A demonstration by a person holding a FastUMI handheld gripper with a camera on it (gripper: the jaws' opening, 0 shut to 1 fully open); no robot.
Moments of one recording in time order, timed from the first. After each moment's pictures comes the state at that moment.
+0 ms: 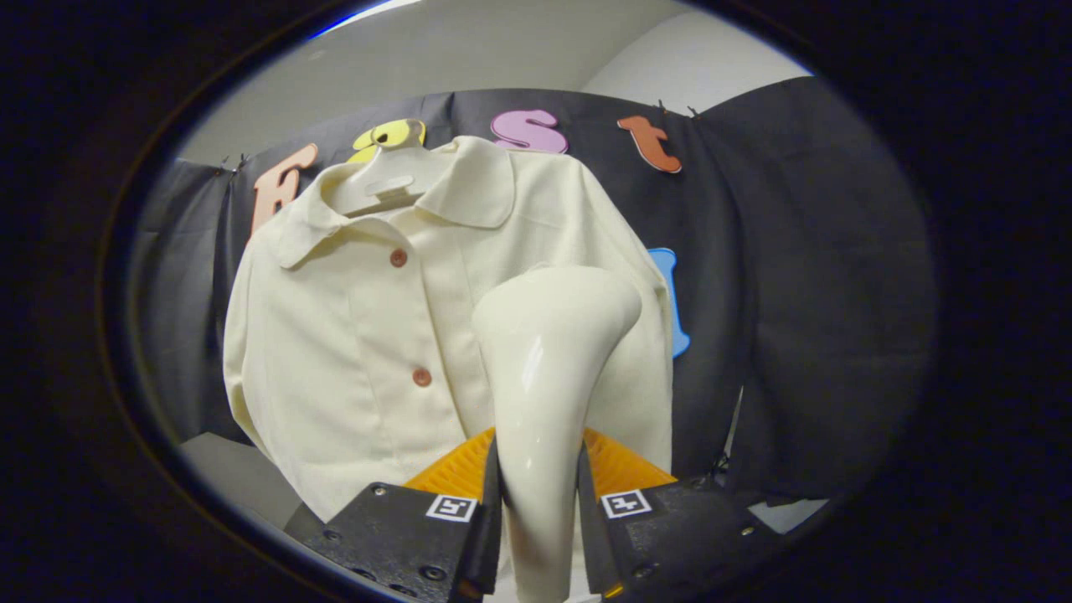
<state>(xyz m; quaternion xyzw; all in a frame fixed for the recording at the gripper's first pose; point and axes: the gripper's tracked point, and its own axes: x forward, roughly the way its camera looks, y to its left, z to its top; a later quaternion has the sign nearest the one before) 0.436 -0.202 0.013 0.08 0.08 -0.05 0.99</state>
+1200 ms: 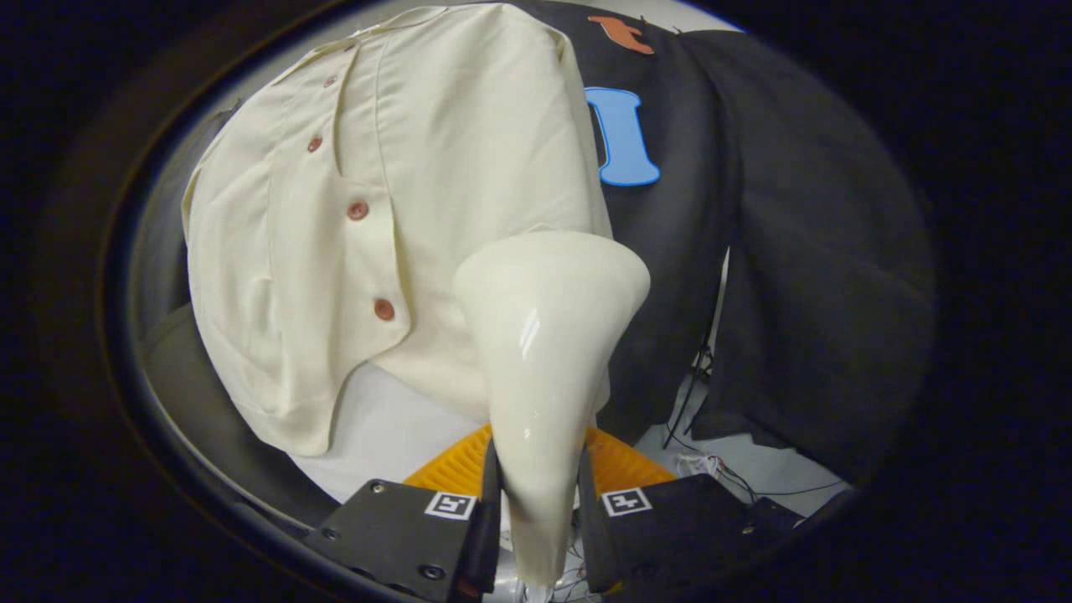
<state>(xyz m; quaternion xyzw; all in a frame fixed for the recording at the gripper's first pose) 0.352 -0.256 -0.258 0.05 0.28 -0.04 0.96</state>
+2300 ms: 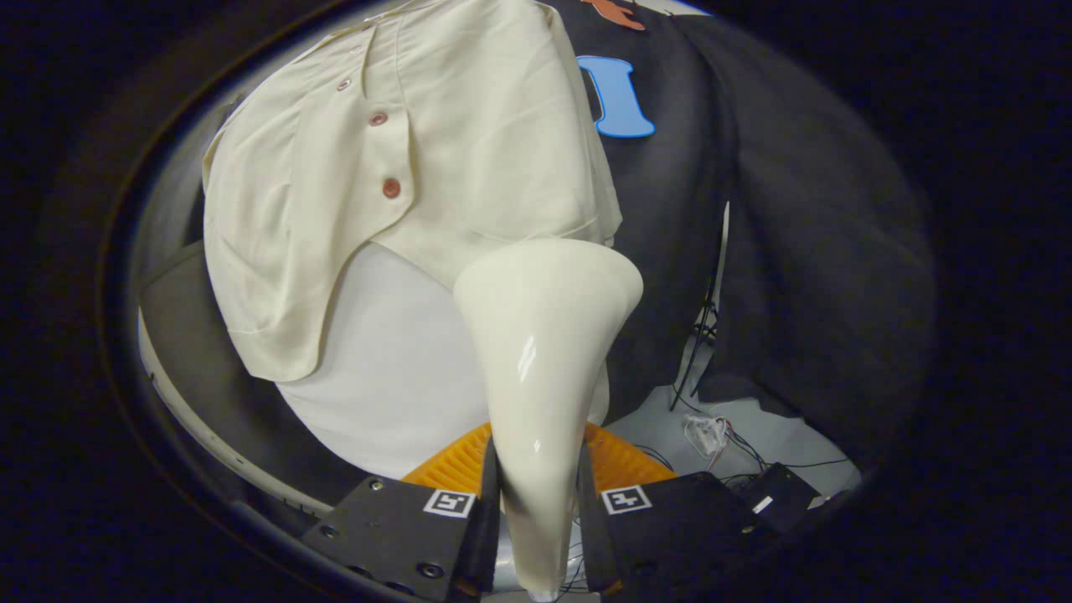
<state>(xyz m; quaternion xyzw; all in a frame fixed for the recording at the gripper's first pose) 0.293 -0.233 -0.283 0.07 0.30 -0.02 0.95</state>
